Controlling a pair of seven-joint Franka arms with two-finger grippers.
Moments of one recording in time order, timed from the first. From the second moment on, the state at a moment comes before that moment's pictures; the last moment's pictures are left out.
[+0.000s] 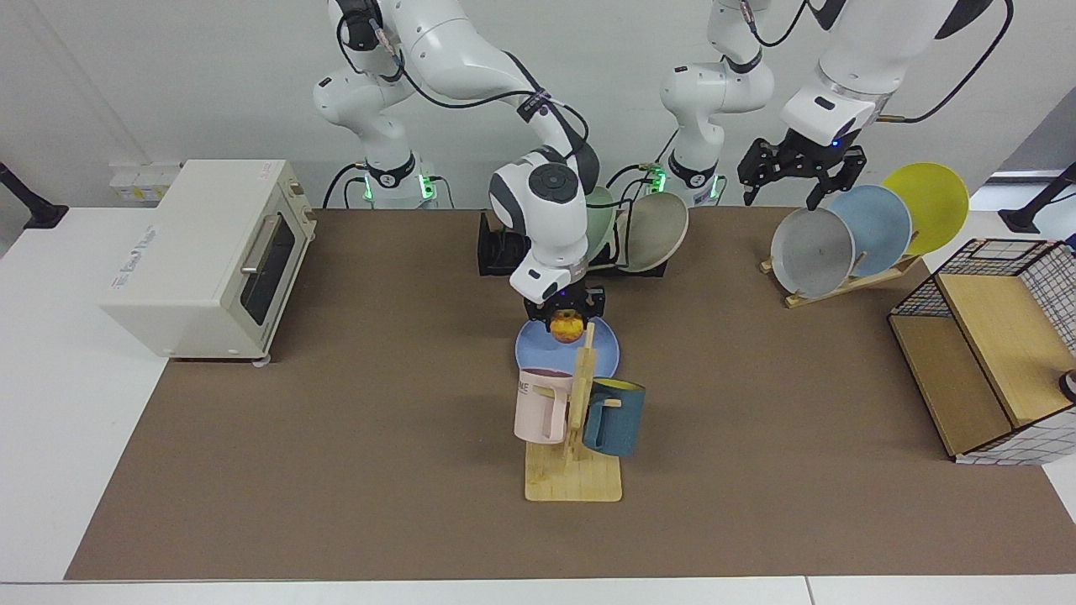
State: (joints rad) left arm 0.00 -0.04 -0.16 -1.55 -0.04 1.47 -0.04; right arm 0.71 0.44 -0.09 -1.72 0.11 2.26 0.59
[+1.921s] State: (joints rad) left arm 0.00 -0.04 -0.16 -1.55 -0.04 1.47 -0.04; right arm 0.42 0.17 -0.18 -1.71 0.02 2.01 0.13
